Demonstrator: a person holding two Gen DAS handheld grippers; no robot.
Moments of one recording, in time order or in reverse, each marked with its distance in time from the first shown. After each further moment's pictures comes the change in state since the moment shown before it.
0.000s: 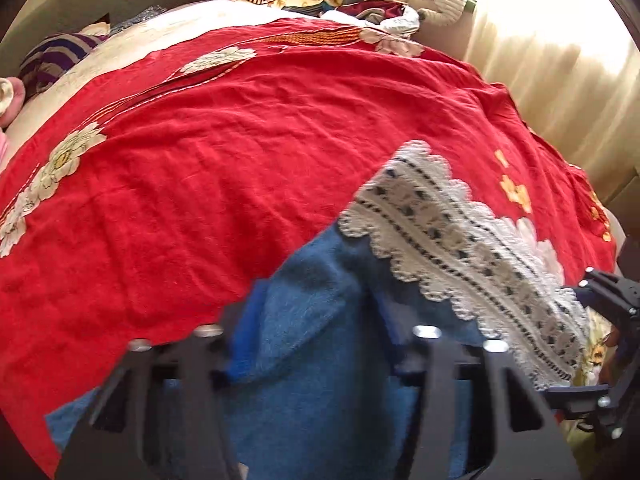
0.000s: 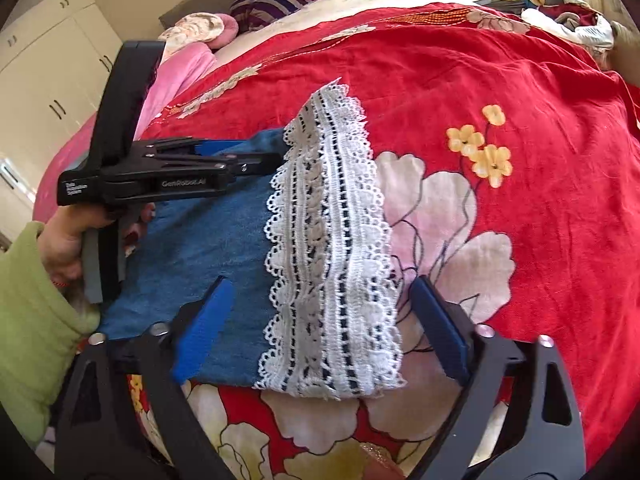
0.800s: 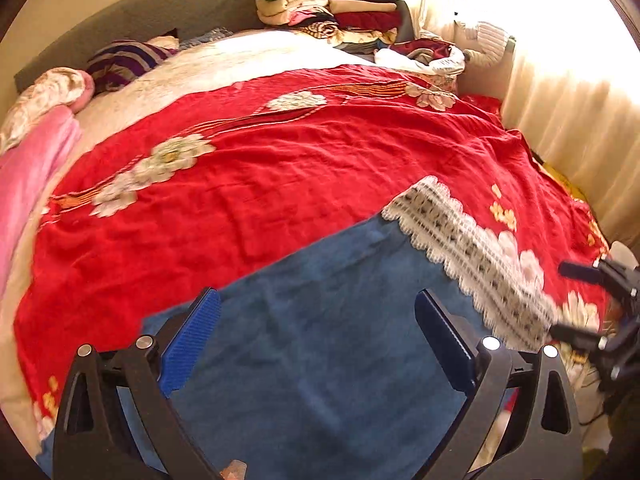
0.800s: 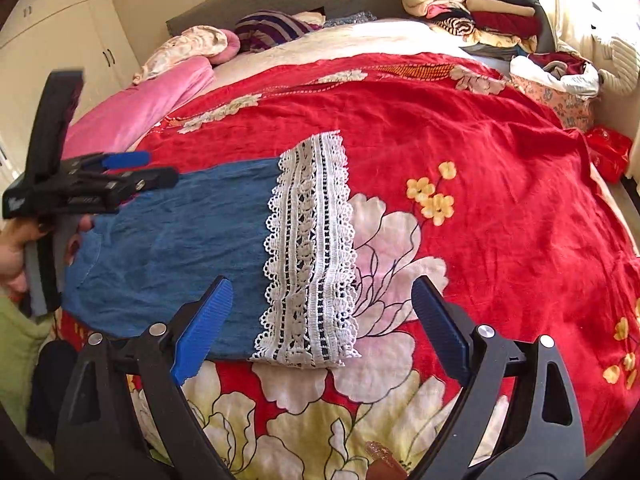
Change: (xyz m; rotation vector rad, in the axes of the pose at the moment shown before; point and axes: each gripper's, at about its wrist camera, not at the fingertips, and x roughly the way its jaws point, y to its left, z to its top) left arm -0.094 0.002 -0.027 -0.110 -0.114 0.173; right arm -0.048 0.006 -0.002 -0.080 -0.104 -0.108
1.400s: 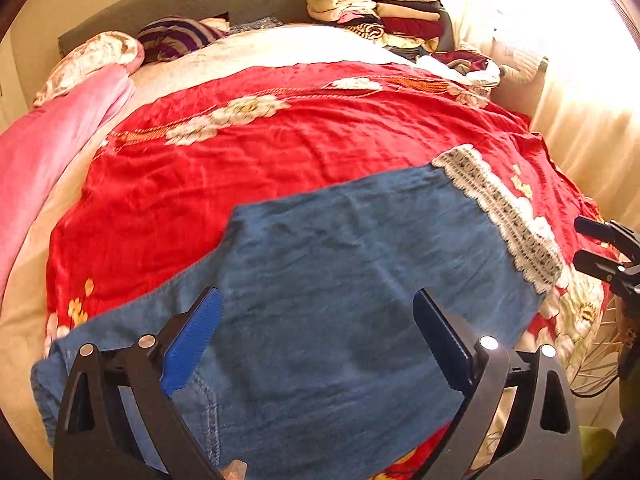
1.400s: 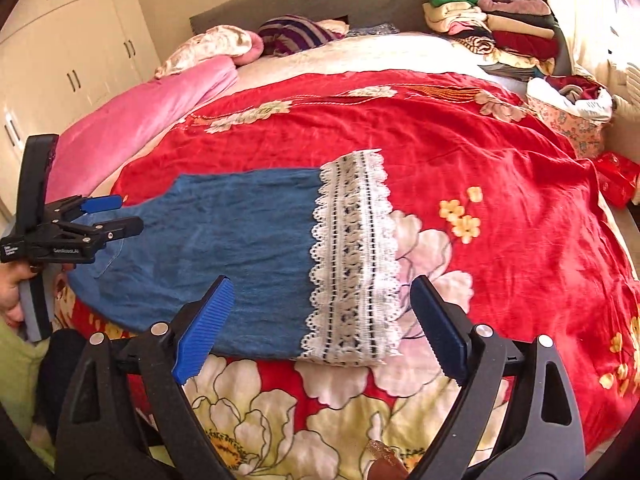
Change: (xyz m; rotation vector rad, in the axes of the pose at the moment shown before) left arm -0.065 0.045 -0.079 -0.121 -0.004 0.094; right arm -0.021 0.029 0.004 -0.066 -0.036 0.025
